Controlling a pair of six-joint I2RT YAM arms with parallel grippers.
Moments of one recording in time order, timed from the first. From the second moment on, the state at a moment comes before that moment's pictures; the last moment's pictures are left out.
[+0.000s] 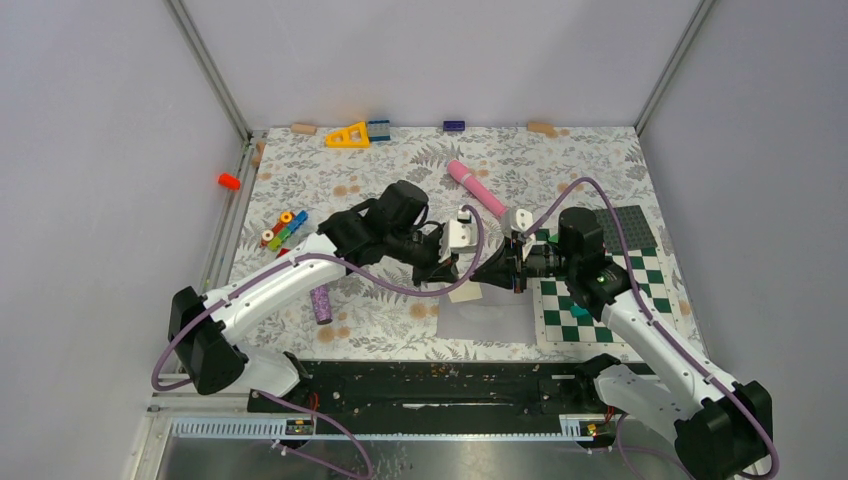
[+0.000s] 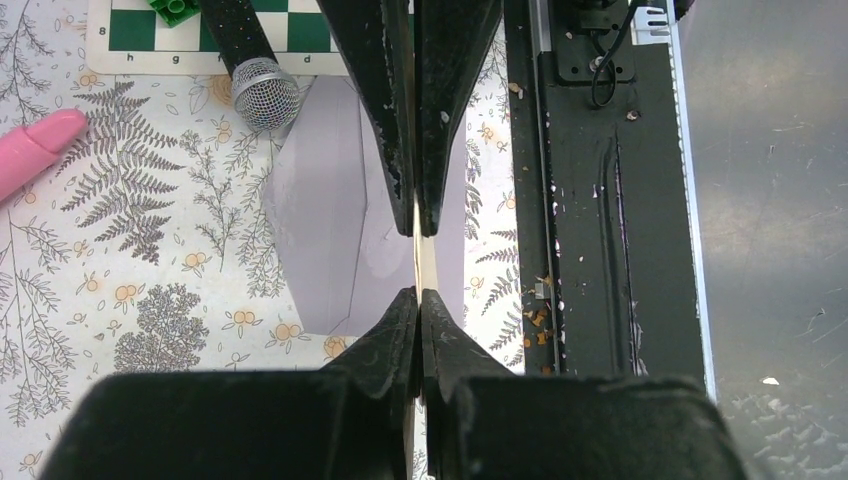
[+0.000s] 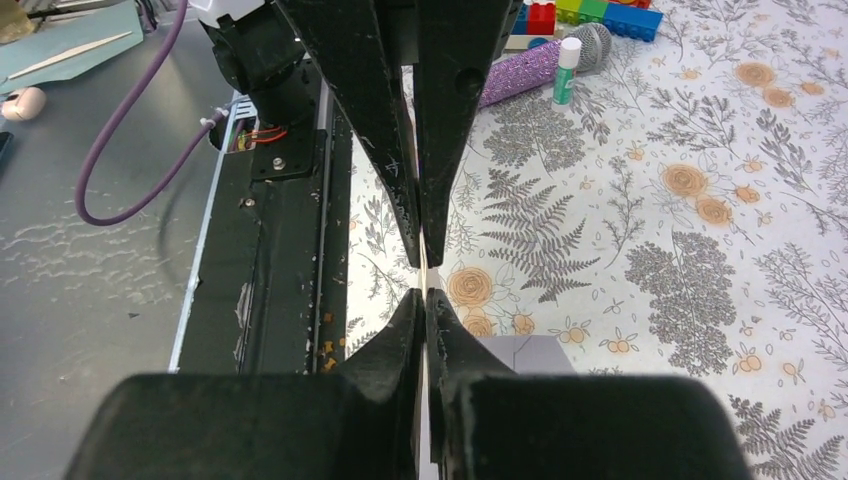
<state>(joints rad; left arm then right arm) -0.86 1.40 1.29 -0.63 0.65 0.44 0.43 0.95 0.68 -0.07 -1.05 -0.19</state>
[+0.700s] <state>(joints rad) -0.82 1.38 1.29 -0.63 0.66 0.44 0.43 0.97 0.68 -0.07 -1.07 -0.18</state>
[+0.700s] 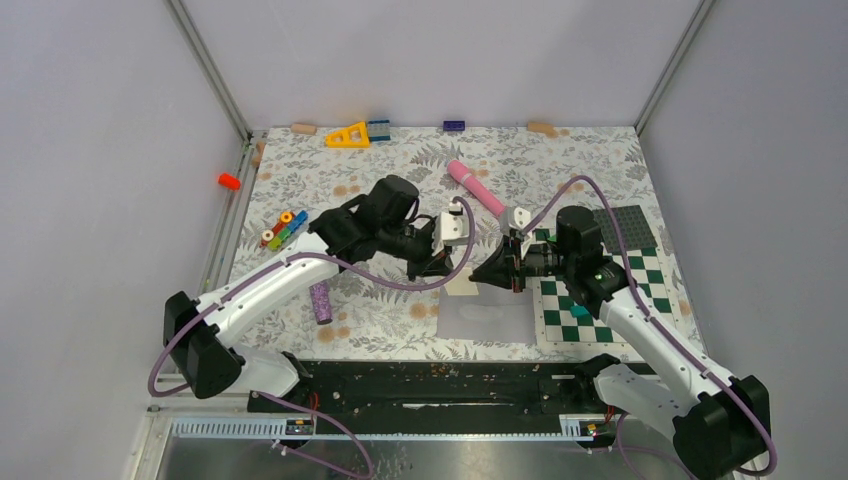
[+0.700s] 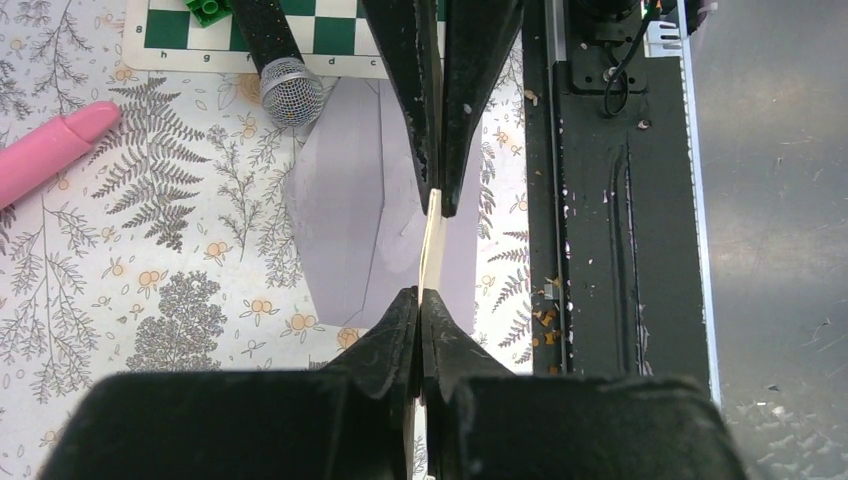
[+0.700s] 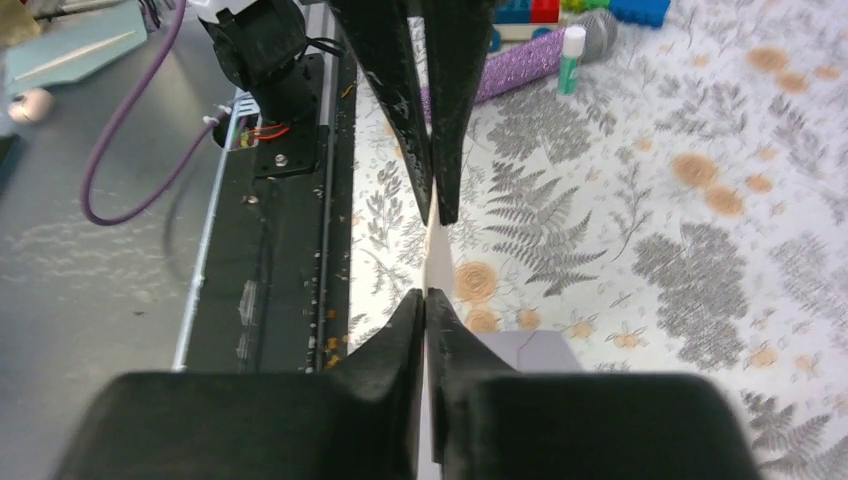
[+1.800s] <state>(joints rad) -0.79 1.37 1.29 -0.63 0.74 0.41 0.43 0.99 0.68 -0.07 -1.09 -0.16</state>
